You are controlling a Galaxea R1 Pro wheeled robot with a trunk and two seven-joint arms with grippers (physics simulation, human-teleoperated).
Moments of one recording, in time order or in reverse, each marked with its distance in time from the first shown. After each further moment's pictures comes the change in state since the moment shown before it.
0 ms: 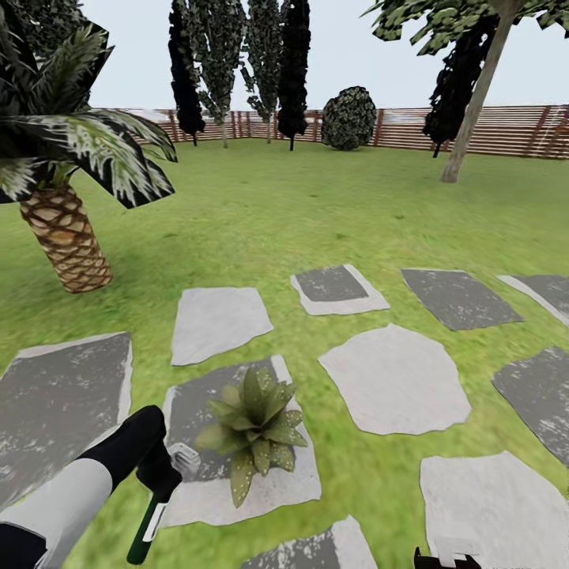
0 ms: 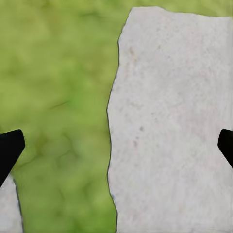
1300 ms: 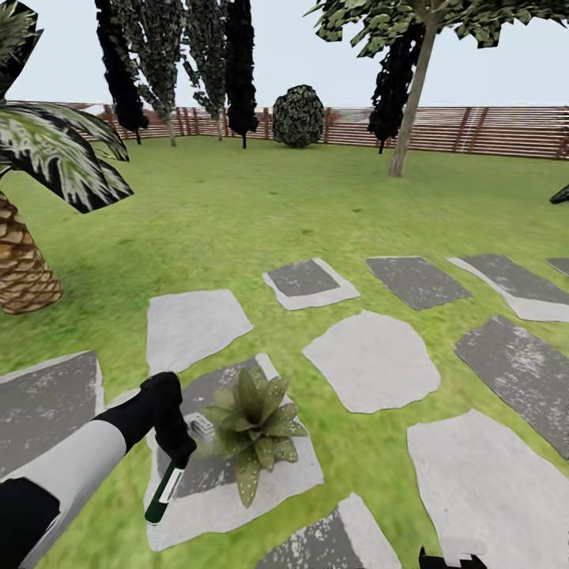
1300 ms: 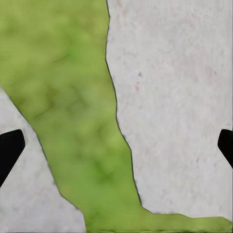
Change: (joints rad) left arm -0.145 -0.009 -0.198 -0.028 -0.007 -0.001 -0.204; right arm 0.000 -0.015 0.000 -0.002 -0.001 0.000 0.000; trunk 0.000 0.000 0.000
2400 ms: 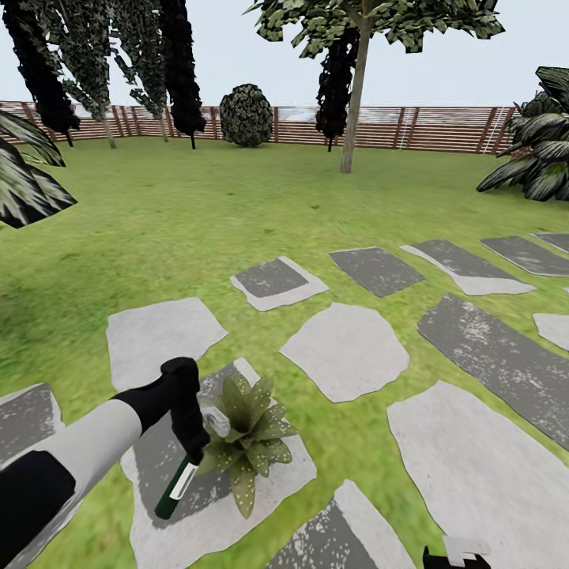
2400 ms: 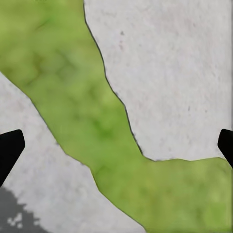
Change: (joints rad) left arm -0.095 -0.039 -0.195 0.010 -0.009 -0.005 -0.232; right arm 0.000 -0.012 0.000 -0.001 0.000 -0.003 -0.002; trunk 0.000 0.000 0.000
